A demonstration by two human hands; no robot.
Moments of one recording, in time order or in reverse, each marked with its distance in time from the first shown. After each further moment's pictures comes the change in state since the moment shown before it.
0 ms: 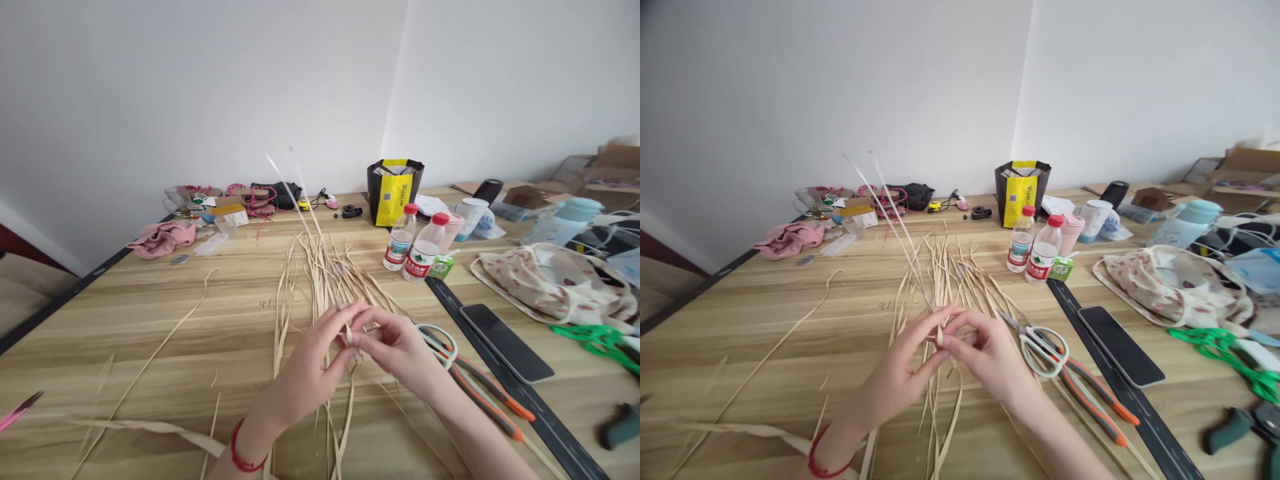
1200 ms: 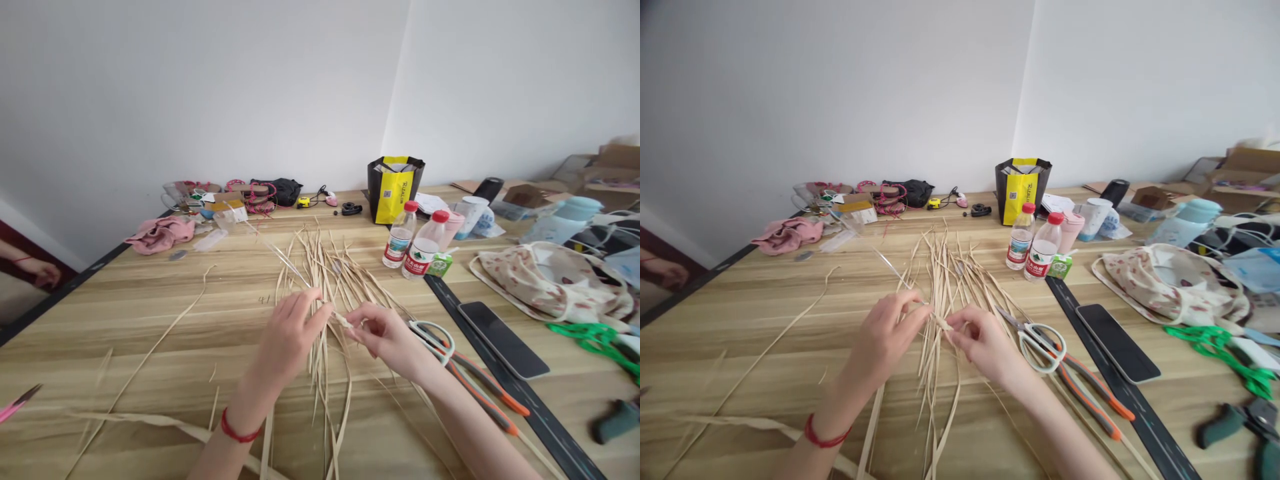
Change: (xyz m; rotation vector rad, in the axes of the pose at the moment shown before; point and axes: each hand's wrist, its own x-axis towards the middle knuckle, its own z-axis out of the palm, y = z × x) left_hand 0.004 -0.025 -0.020 0.982 0.247 0.350; right_hand 0.011 0.019 -0.002 -0.153 0.030 -0.014
